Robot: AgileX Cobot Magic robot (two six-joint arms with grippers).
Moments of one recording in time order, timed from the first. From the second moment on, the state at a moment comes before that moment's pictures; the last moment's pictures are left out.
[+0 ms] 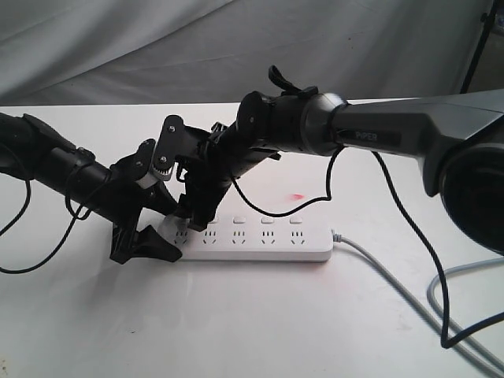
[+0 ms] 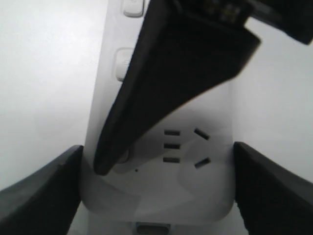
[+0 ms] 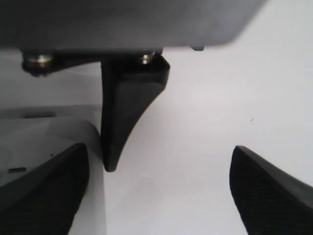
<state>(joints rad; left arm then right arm) -0.11 2.19 -1.24 -1.00 0.96 2.09 0.37 2.34 -1.73 0.48 0.51 -1.23</state>
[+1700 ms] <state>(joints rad) -0.11 2.19 -1.24 -1.00 0.96 2.09 0.21 2.24 -1.70 0.83 0.71 -1.40</state>
